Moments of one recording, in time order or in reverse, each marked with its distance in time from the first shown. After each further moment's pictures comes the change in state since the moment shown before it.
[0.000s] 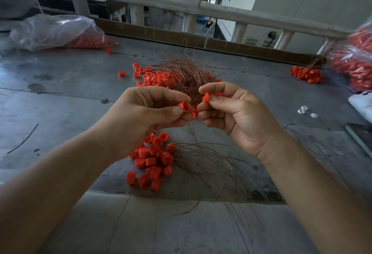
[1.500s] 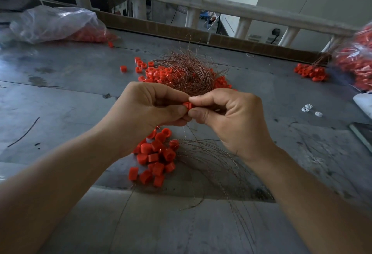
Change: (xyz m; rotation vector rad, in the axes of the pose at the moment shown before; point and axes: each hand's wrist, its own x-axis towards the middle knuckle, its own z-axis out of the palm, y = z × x) left_hand 0.002 -0.003 0.003 0.206 0.102 0.065; right_hand -0.004 0.017 0.016 -0.788 0.152 -0.590
